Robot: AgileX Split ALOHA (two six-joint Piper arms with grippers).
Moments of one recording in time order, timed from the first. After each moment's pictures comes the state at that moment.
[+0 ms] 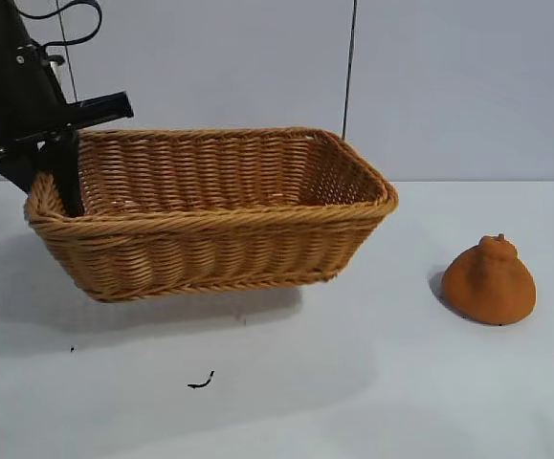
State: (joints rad) left arm -0.21 2.04 -1.63 -0.24 1.20 -0.29; right arm 0.02 0.00 -0.49 -0.01 1.02 0.01
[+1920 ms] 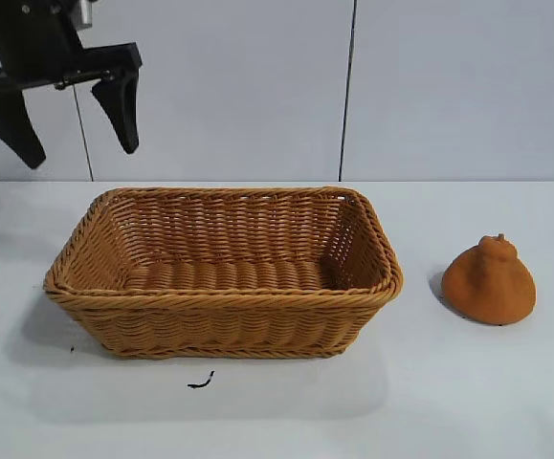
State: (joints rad) left arm -0.21 2.06 -1.84 -0.13 1.21 -0.11; right arm 0.02 0.00 -0.49 -0.01 1.02 0.01
